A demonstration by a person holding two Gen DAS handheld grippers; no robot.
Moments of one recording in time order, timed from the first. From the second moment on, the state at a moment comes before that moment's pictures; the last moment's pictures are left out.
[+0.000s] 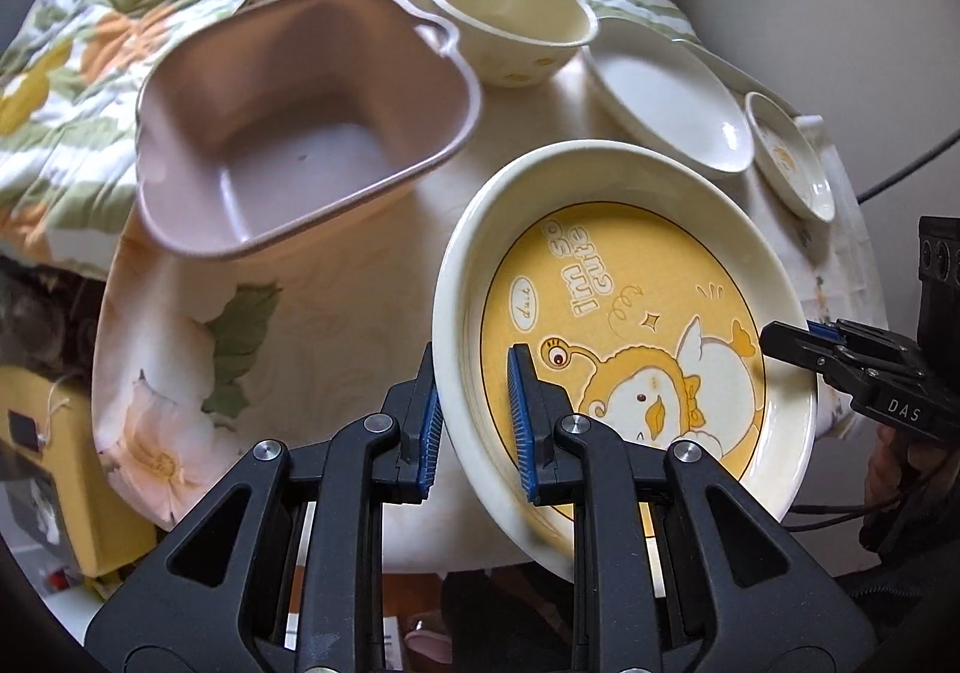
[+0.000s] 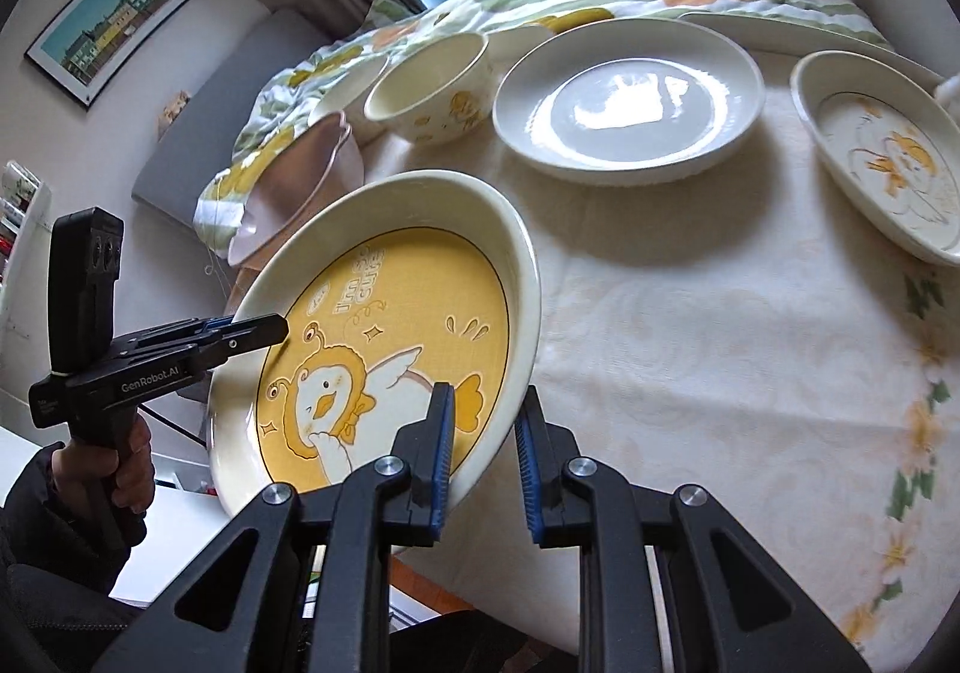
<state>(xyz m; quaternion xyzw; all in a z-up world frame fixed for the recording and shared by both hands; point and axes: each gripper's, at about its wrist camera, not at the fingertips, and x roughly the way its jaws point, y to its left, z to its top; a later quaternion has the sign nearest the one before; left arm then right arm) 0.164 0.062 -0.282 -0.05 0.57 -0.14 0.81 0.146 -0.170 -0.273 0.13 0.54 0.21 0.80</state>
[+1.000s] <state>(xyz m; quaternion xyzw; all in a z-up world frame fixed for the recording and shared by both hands) 0.159 0.075 -0.307 -0.02 0.55 -0.12 0.83 0.141 -0.162 -0.293 0.10 0.54 0.20 0.81</state>
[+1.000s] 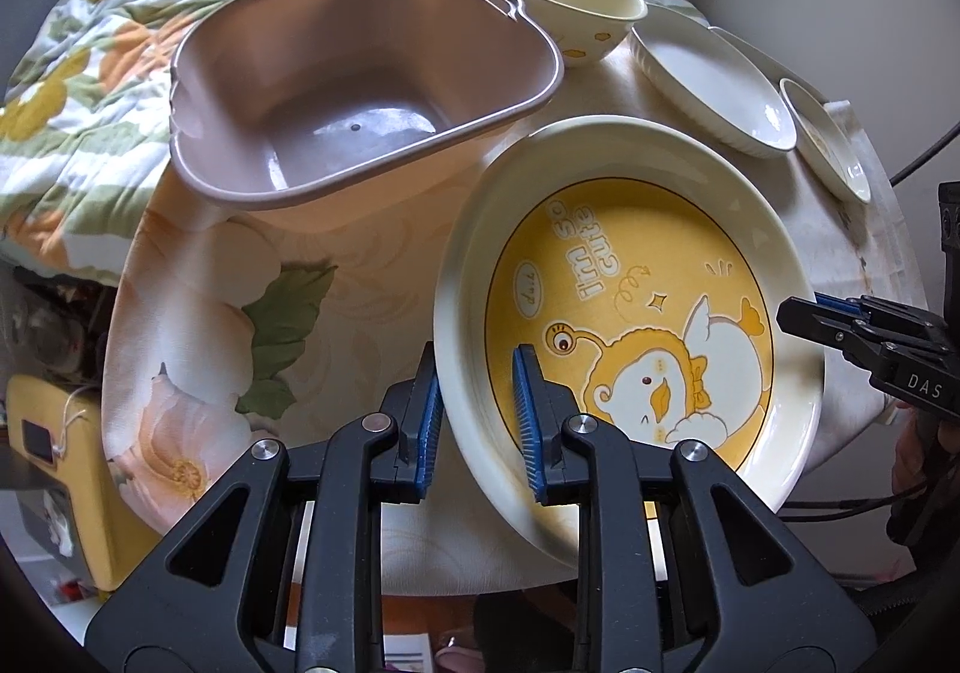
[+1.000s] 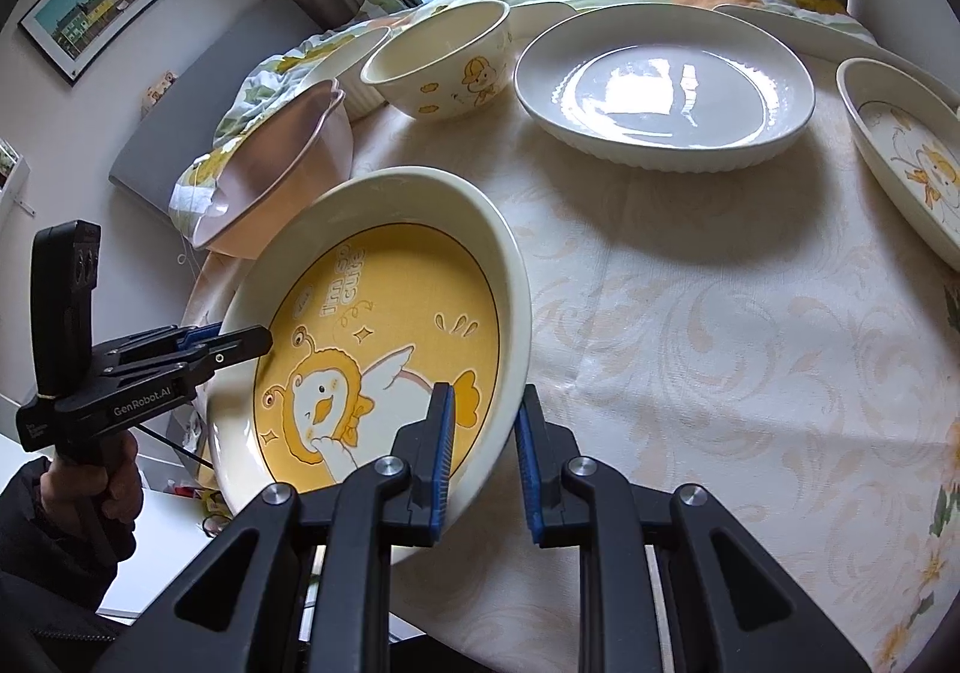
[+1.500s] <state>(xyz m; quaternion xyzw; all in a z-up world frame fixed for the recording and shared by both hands) 0.144 0.073 -0.292 -0.01 0.54 -0.11 0.84 0.134 -0.173 -0.281 0.15 0.54 0.17 0.81</state>
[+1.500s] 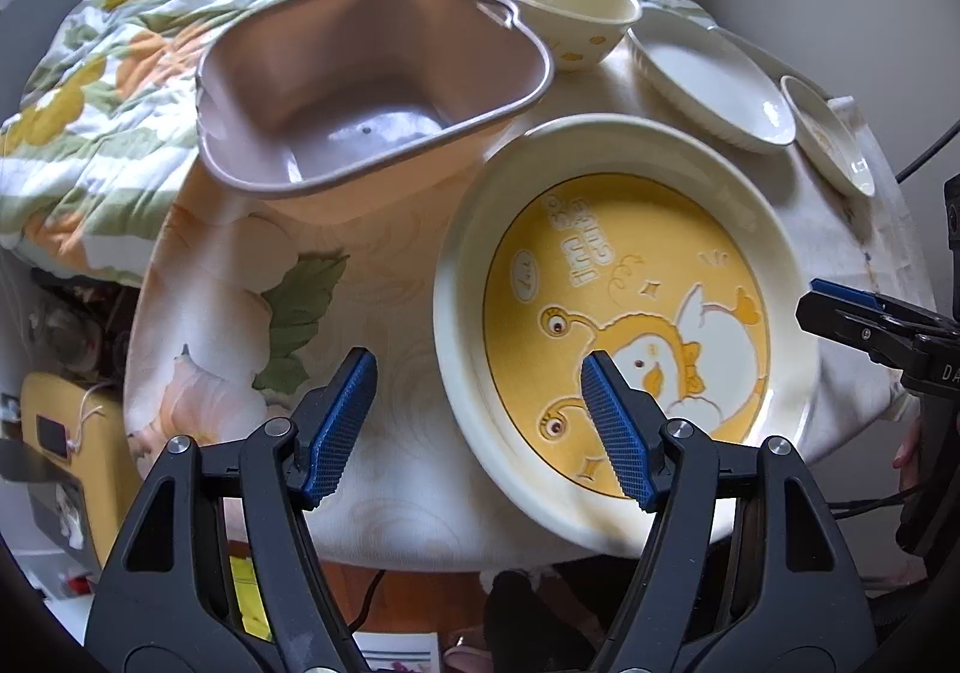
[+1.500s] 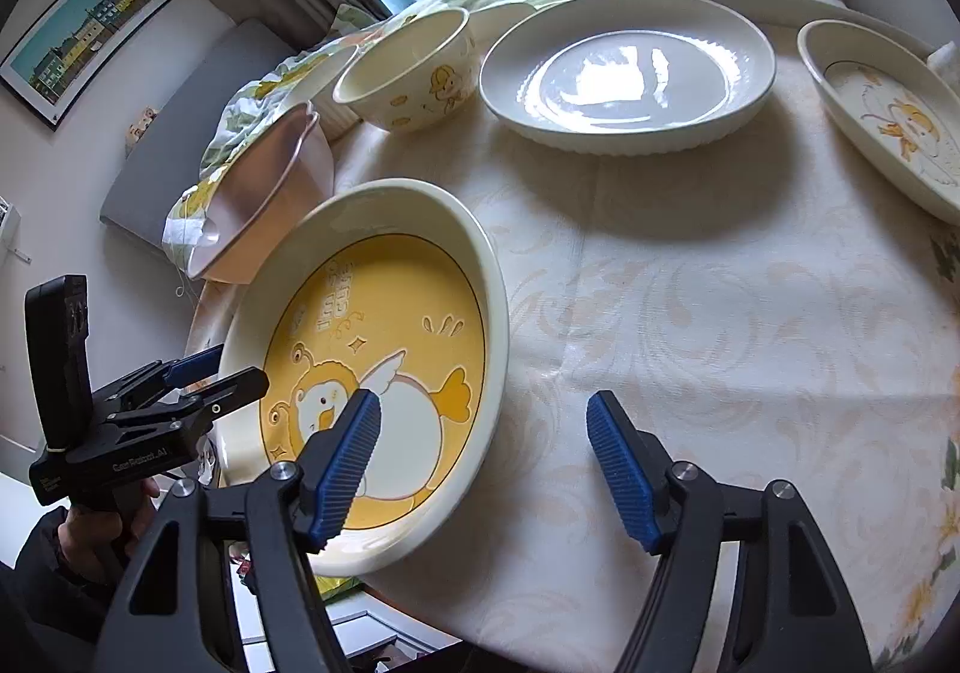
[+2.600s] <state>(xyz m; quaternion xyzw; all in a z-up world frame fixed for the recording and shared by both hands) 0.243 -0.049 -0.176 -0.11 0.45 -0.07 0.88 0.232 -0.322 -0.140 0.13 0.43 0.15 0.88</state>
